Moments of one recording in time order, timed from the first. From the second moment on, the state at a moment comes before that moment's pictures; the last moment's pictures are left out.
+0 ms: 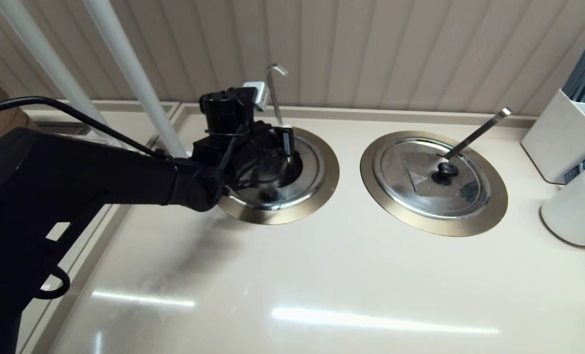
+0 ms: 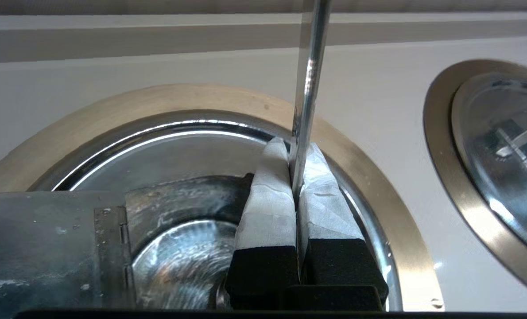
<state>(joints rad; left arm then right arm) -0.51 2.14 -1.59 -0.59 0.04 -0.05 0.00 0.00 0.00 -0.01 -0.02 0.02</state>
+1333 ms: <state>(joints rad) -0.51 2.35 -1.87 -0.57 0.21 0.06 0.00 0.00 0.00 -0.01 -0.02 0.02</state>
